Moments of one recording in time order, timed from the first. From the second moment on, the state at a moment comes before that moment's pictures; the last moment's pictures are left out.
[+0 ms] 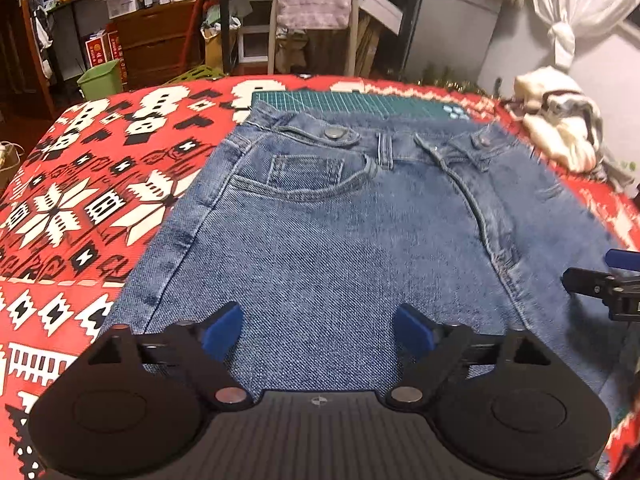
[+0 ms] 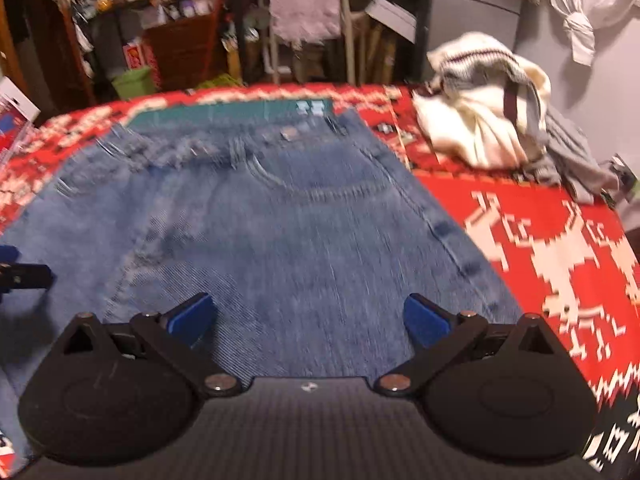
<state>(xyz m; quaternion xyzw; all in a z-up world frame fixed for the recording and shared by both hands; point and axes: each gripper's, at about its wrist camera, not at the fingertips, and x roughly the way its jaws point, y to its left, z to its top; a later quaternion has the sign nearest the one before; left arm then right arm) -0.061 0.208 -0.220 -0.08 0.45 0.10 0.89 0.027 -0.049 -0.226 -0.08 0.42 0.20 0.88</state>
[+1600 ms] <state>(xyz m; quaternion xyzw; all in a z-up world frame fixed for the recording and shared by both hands) 0.032 0.359 -0.201 -0.34 0.44 0.09 0.83 0.052 -0.062 -0.209 -0.04 0.43 0.19 0.88</state>
